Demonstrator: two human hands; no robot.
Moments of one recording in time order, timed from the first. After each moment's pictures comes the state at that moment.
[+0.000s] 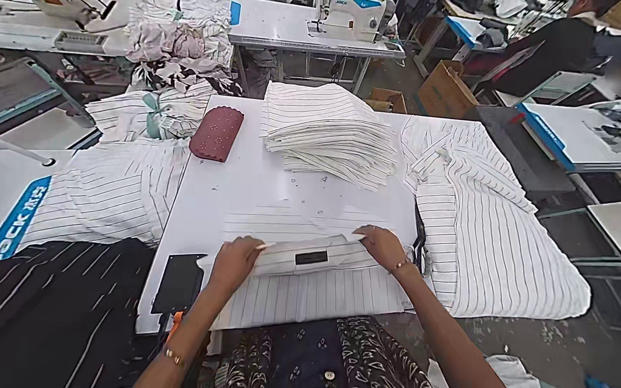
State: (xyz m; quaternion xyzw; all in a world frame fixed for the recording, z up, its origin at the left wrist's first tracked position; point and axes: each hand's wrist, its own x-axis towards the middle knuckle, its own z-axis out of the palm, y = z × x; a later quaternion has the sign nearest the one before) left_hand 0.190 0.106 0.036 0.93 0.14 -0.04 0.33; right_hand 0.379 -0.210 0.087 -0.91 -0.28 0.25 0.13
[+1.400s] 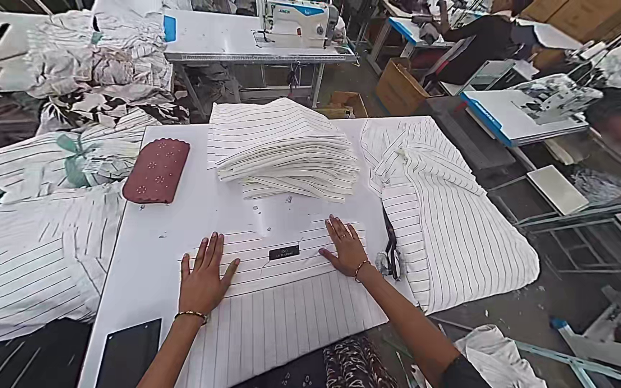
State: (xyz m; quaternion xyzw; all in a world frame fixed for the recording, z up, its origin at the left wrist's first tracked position) left_hand 0.246 0.133 -0.045 0.97 0.15 0.05 0.18; right_hand 0.408 -0.223 -0.009 -0.94 -0.30 0.13 0.09
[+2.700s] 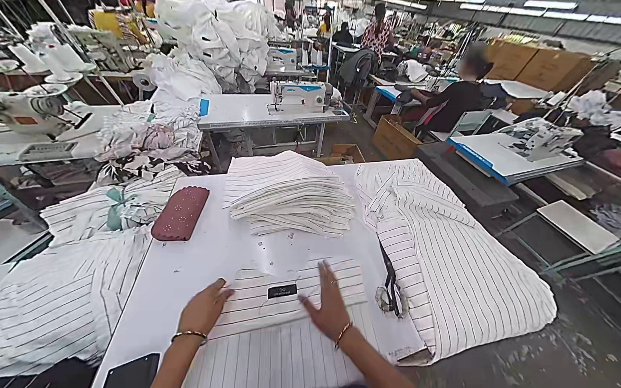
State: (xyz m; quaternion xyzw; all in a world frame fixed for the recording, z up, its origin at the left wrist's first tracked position) left_hand 0.262 0.122 0.061 0.92 0.24 -0.11 0.28; right_hand 0.328 -0.173 0.034 -0.91 -0.20 0.07 0.35
